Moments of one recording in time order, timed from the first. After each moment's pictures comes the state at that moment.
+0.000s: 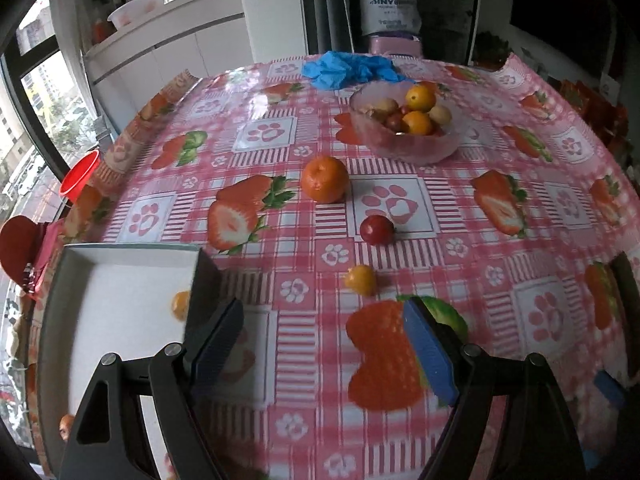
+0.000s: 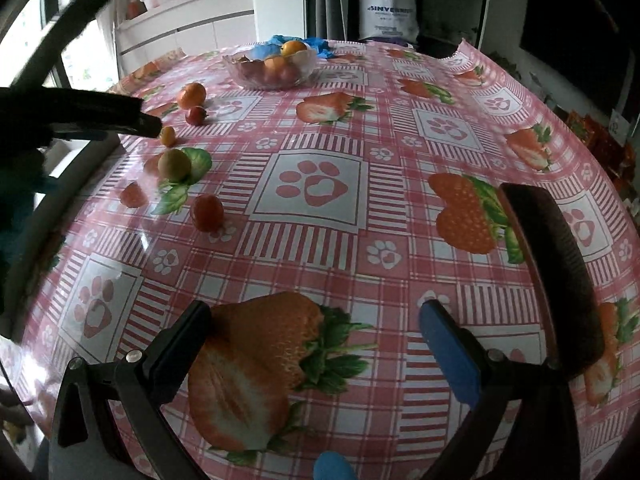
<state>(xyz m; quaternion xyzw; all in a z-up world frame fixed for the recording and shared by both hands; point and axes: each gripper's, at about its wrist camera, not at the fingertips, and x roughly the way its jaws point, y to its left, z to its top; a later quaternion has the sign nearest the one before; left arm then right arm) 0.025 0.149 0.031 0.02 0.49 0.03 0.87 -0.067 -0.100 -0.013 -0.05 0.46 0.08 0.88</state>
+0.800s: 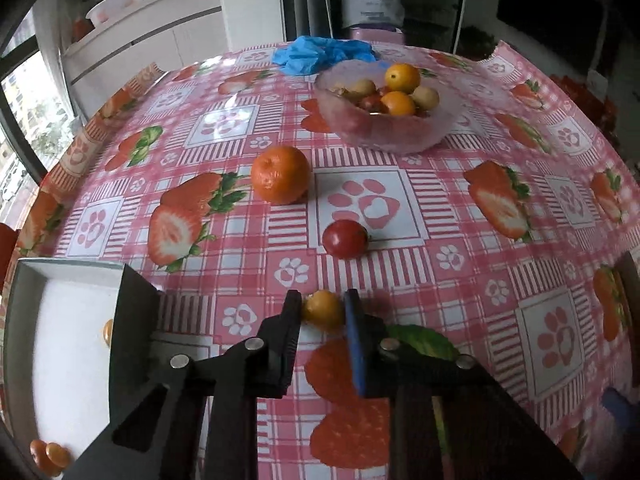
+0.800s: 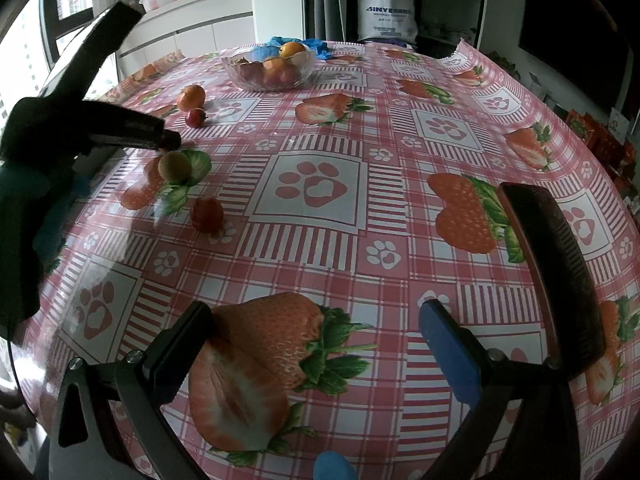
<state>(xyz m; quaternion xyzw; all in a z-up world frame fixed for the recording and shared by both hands) 0.049 0.137 0.004 0.01 0.49 0.00 0.87 -0.067 -0.101 -0.013 -0.05 0.46 0.08 0.89</state>
